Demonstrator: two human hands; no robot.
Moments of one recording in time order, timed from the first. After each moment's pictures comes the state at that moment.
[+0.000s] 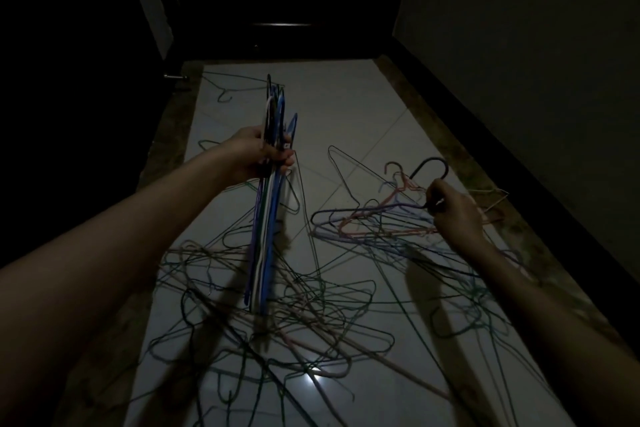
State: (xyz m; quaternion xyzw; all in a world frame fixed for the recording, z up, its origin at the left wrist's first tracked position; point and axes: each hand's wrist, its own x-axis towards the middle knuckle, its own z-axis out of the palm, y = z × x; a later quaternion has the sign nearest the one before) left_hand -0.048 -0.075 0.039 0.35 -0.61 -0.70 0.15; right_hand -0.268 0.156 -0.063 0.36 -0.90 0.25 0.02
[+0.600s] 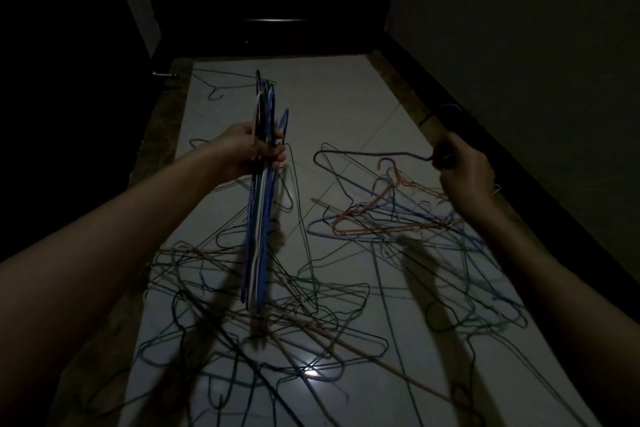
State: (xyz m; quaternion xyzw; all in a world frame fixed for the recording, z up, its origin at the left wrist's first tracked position) left_hand -0.052 -0.081 0.036 0.36 -0.61 -0.69 0.15; right_hand -0.285 0.141 -0.014 0.35 -0.87 0.33 0.10
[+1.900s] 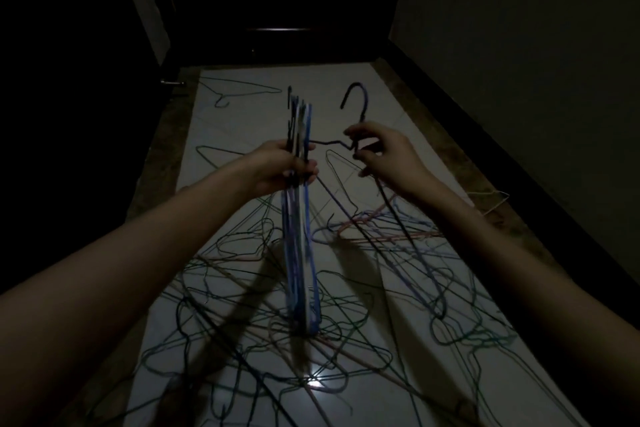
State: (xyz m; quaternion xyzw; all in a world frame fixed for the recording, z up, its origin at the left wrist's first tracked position) left_hand -0.078 -0.056 0.030 0.35 -0.56 -0.73 0.13; right_hand -0.214 0.068 0.031 0.48 -0.73 0.46 -0.16
